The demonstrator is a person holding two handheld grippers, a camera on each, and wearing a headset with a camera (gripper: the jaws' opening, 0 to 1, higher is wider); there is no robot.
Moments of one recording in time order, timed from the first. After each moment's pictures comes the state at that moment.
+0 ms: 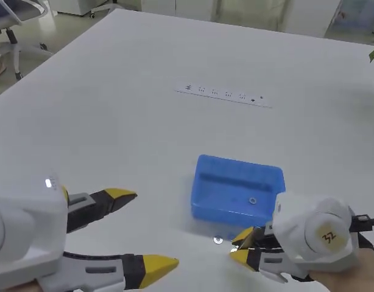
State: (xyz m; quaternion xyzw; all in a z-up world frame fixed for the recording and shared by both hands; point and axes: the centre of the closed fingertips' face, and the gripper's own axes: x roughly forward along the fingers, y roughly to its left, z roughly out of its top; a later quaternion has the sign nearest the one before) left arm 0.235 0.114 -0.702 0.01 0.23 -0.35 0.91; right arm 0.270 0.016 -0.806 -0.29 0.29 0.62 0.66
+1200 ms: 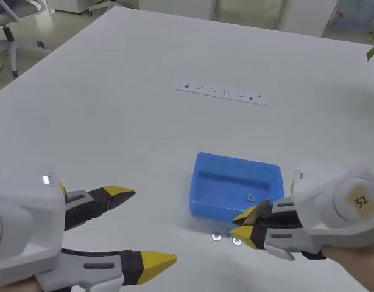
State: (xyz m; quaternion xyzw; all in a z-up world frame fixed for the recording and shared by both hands) left arm 0.234 0.114 -0.701 0.01 0.22 -0.35 0.91; right arm 0.284 0.022 -0.750 -0.23 0.27 0.62 0.70
